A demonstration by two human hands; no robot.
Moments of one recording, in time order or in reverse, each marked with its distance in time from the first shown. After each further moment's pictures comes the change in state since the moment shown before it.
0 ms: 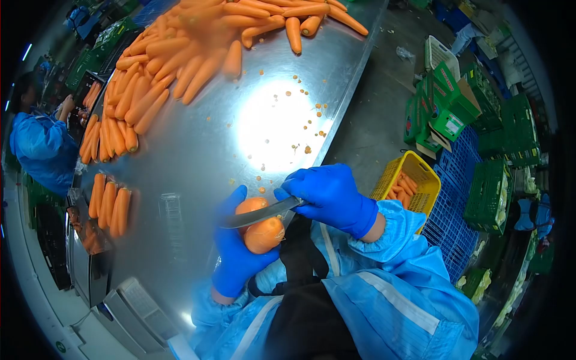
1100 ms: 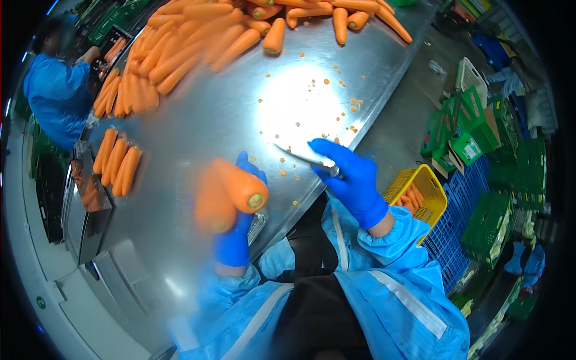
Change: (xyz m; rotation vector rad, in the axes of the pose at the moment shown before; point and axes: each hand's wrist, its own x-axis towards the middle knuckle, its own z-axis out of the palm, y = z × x) left_hand 0.008 -0.041 -0.024 -1.887 0.526 -0.386; right_hand -0.010 0.024 0.037 0.117 0.117 0.299
